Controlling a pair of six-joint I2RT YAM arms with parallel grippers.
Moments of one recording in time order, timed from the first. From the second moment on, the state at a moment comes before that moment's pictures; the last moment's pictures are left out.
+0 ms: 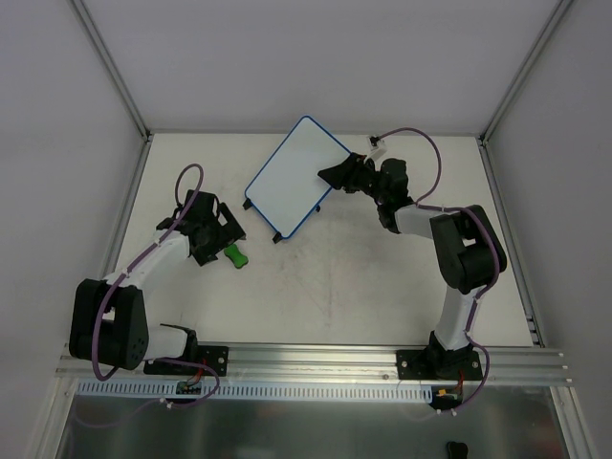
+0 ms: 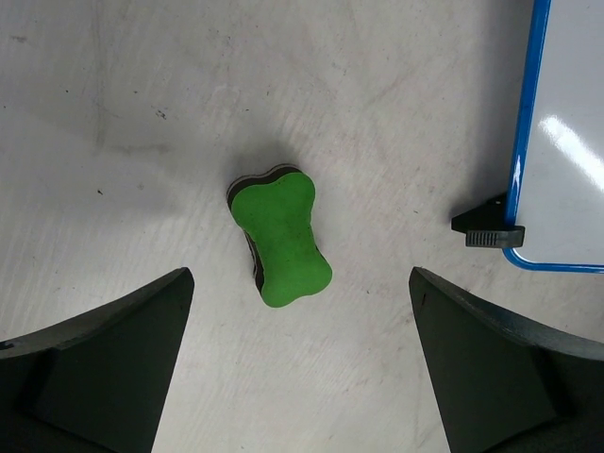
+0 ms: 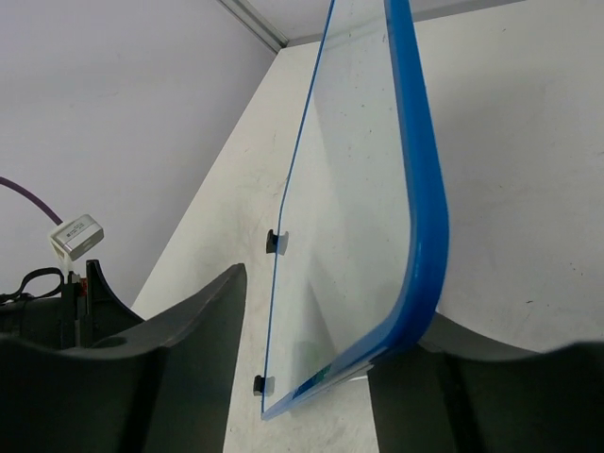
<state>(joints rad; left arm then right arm) -0.19 1.31 0.77 -0.50 -0.01 -0.78 0.37 1.90 1.03 0.81 -0.49 0.73</state>
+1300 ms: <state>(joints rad) -0.19 1.10 0.74 -0.50 -0.04 -0.74 0.32 1.73 0.72 1.01 -0.50 0.82</state>
